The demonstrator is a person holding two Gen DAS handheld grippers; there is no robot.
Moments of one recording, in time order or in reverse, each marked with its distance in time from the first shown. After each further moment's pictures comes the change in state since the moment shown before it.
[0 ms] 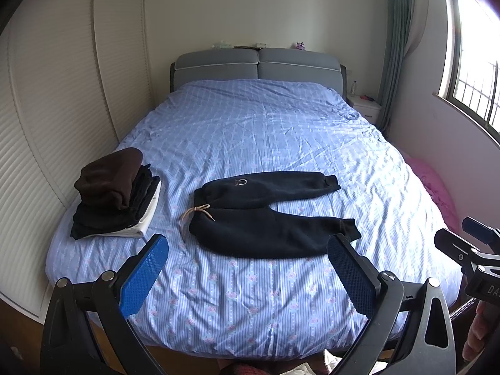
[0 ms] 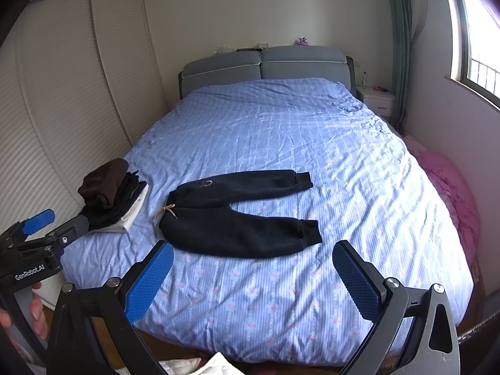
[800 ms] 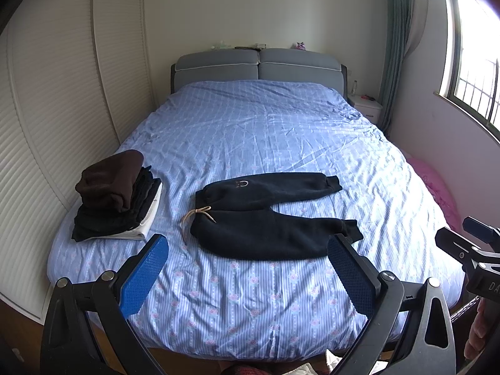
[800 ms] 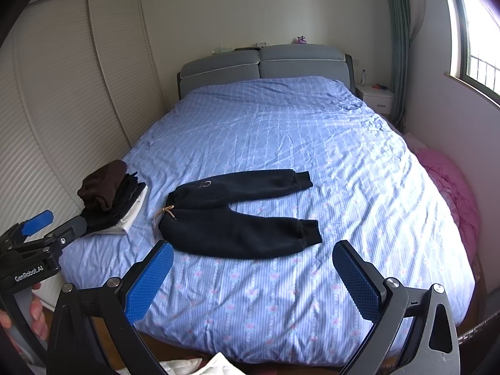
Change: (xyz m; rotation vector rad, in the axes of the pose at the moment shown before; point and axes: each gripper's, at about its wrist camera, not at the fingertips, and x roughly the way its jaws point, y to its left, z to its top) left arm 0.002 -0.003 0.003 0.005 0.000 0.007; right arm 0.002 -0.003 -0.001 0.007 0.002 0.002
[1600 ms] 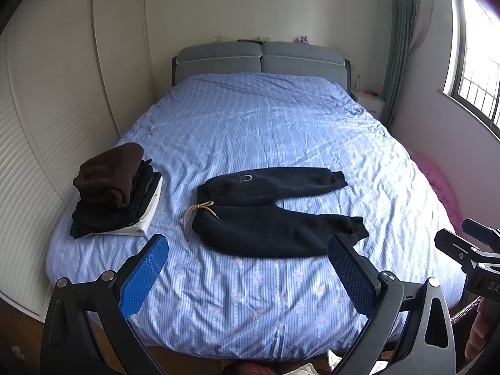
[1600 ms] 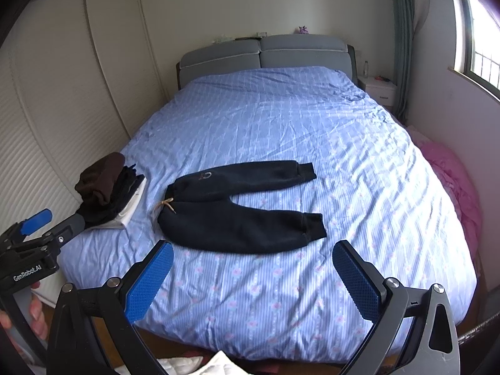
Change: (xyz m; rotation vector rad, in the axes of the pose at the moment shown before) left arm 0.026 0.014 0.001 -0.007 0.037 0.003; right arm 0.030 -0.001 0.000 0.013 0.060 0.004
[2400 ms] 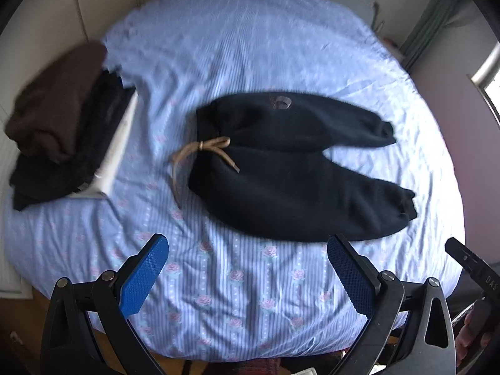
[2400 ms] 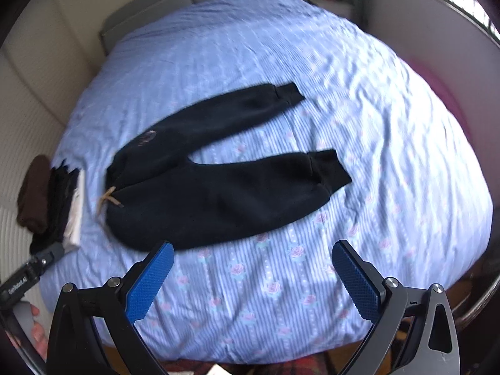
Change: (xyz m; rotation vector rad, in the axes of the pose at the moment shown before) left arm 0.259 0.104 0.005 -0.107 0.452 -0.114; right arm 0.215 0.009 -0.003 0.292 0.334 -0.186
